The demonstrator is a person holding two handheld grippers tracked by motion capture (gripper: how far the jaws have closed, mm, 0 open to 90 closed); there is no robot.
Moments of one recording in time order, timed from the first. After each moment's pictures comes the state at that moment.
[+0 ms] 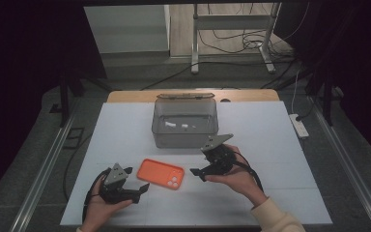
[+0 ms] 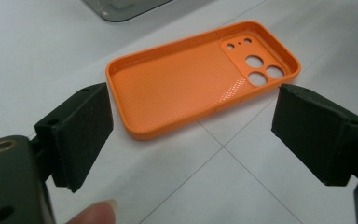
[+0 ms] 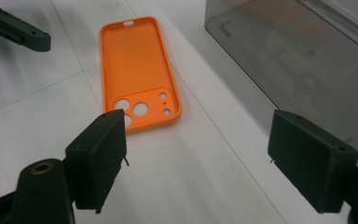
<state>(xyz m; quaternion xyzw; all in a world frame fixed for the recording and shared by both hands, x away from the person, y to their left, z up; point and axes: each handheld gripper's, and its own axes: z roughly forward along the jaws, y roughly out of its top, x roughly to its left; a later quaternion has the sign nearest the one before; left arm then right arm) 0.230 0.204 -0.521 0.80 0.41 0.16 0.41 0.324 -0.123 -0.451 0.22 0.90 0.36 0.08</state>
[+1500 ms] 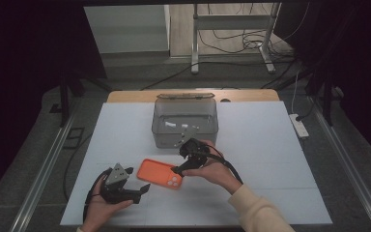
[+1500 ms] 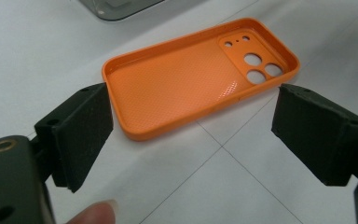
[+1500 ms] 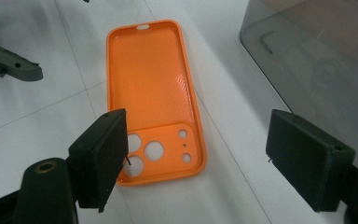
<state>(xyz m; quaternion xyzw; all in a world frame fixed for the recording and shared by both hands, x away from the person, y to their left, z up) 0.231 0.202 -0.522 0.81 0.40 0.16 0.40 0.345 -0.056 -0.464 0.19 0.93 0.31 0.05</state>
